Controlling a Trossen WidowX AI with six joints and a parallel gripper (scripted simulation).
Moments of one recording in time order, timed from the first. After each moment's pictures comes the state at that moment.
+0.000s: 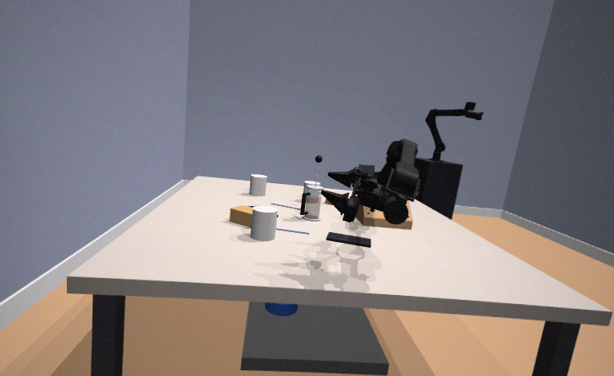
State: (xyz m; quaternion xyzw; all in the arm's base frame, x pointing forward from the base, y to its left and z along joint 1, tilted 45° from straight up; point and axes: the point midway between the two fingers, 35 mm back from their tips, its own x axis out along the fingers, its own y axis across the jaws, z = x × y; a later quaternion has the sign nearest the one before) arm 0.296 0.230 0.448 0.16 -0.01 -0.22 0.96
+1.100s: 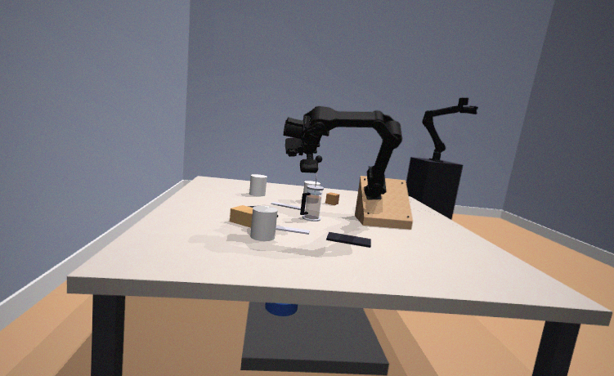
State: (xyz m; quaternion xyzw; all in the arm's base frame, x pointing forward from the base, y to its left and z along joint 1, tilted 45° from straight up) arm 0.310 -0.071 0.173 -0.03 0.68 -0.05 0.73
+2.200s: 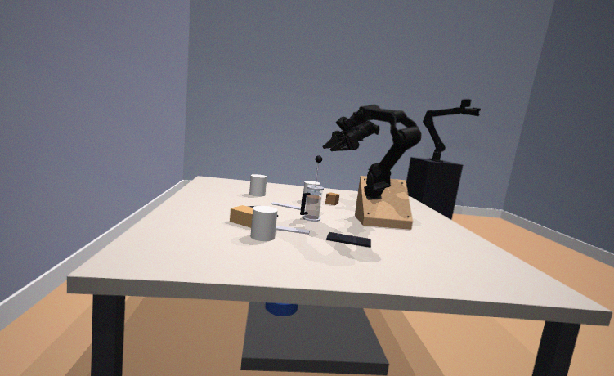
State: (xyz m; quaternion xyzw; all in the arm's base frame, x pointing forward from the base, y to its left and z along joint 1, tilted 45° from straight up) arm 0.181 -0.137 0.157 0.35 0.19 0.11 0.91
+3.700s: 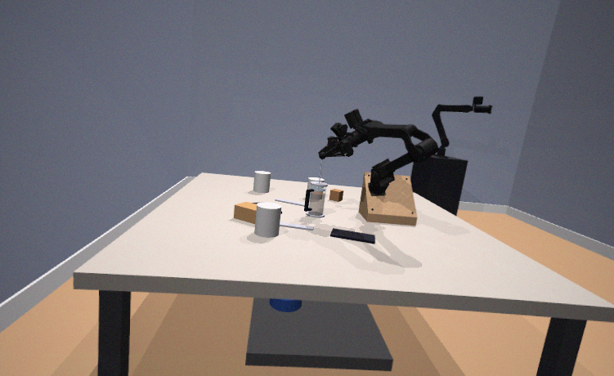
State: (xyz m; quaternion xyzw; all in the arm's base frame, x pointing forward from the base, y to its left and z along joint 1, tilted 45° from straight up) arm 0.219 -0.106 0.134 0.36 0.18 0.11 0.91
